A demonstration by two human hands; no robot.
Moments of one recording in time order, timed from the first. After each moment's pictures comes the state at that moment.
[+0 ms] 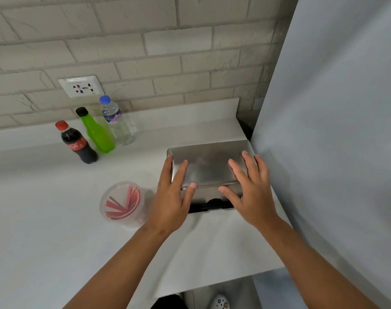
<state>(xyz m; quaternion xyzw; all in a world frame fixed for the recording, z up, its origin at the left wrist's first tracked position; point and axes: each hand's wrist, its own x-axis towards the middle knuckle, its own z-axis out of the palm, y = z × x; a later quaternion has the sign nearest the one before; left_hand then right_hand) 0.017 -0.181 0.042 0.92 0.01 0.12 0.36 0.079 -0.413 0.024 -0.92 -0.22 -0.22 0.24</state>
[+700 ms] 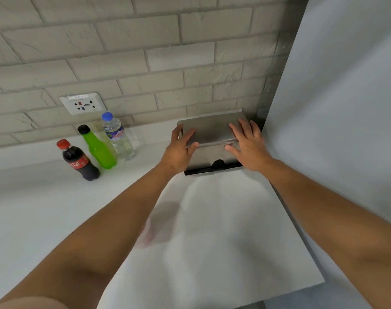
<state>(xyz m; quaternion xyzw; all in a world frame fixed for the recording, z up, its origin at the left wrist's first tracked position) 0.209 -0.132 0.063 0.93 -0.02 0.04 0.36 0.268 -0.392 0.050 -0.97 -0.20 -0.08 0.12</state>
